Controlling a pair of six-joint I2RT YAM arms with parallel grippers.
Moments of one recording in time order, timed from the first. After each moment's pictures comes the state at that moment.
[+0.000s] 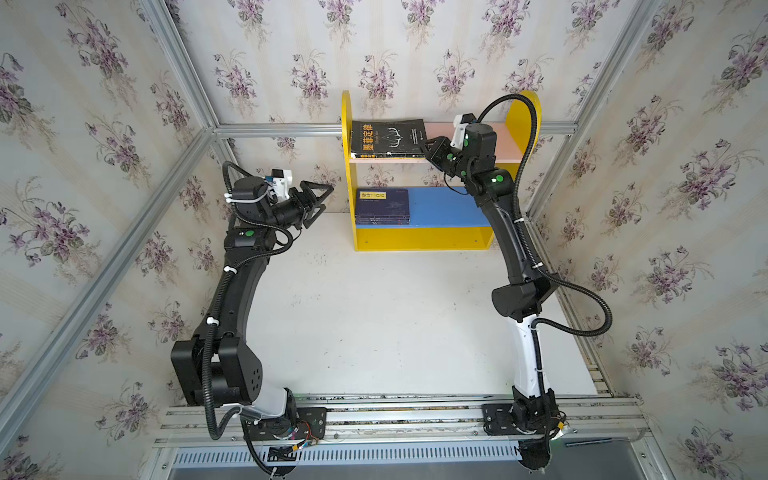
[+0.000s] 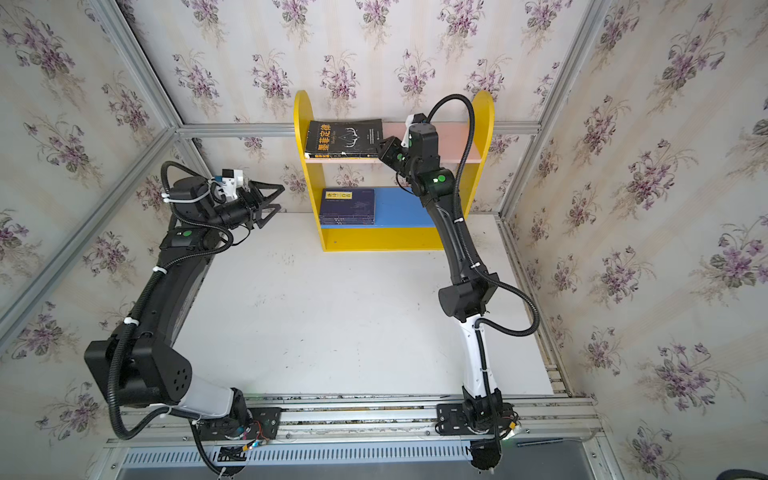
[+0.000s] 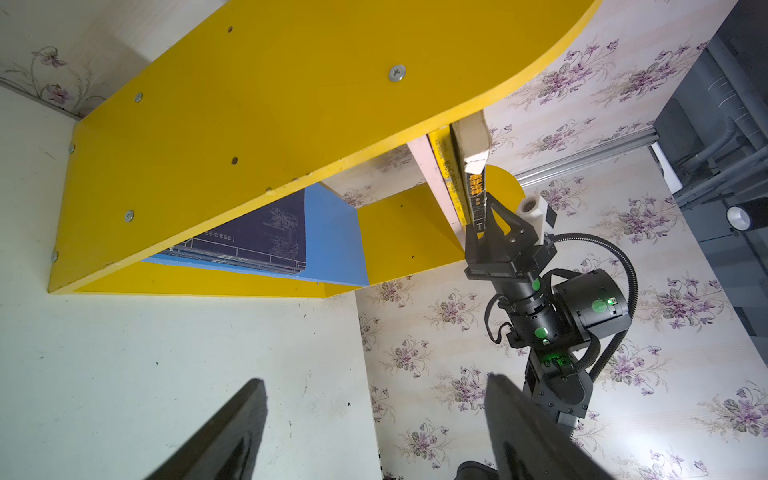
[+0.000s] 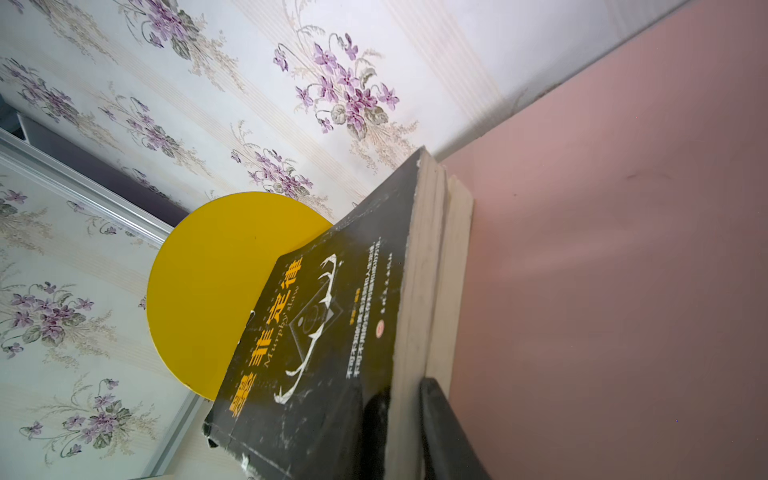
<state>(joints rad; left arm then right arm) 0.08 1.51 1.47 -0.19 0.84 -0.95 0.32 2.31 2.81 -0.62 -0.22 0.77</state>
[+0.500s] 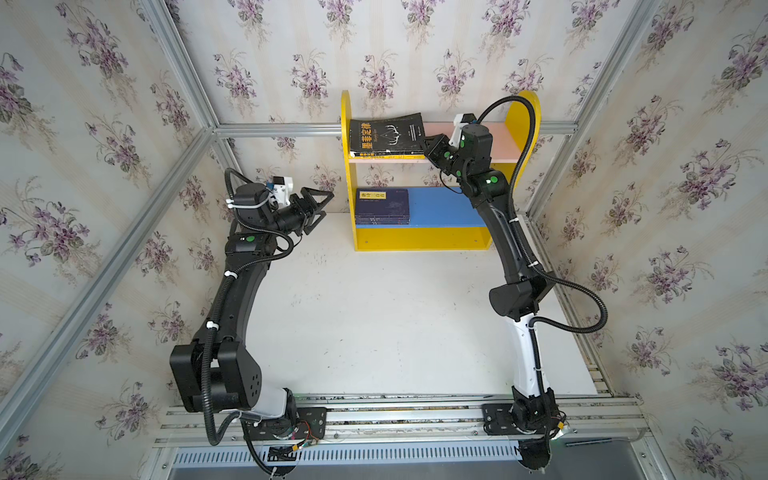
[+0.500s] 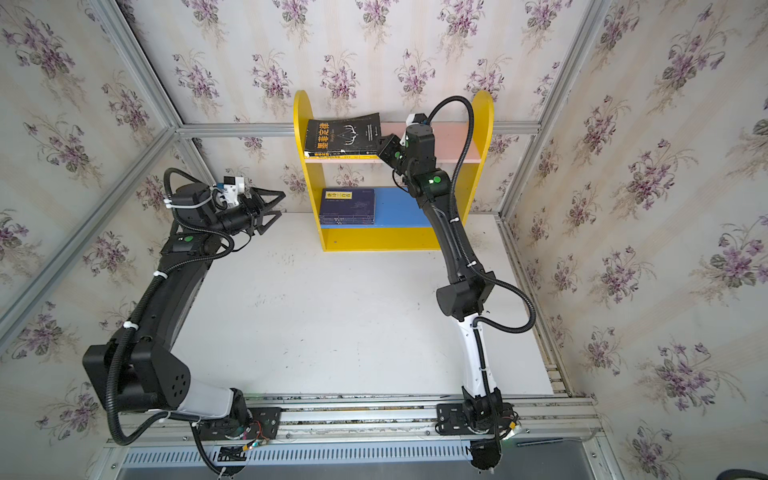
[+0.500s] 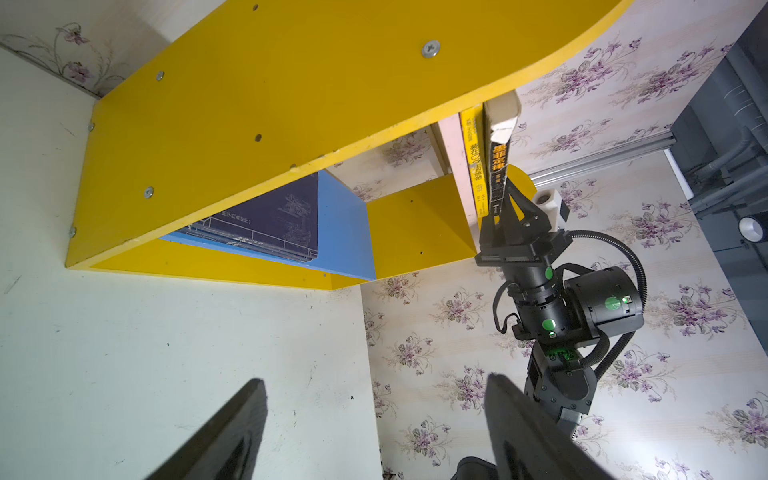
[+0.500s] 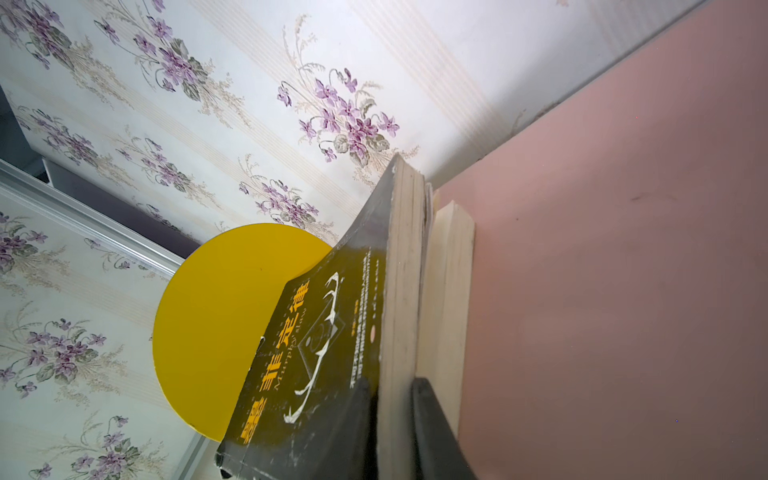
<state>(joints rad) 0.08 1.48 1.41 -0.20 0.83 -0.95 0.33 2.33 2.80 -0.55 -0.17 0.84</state>
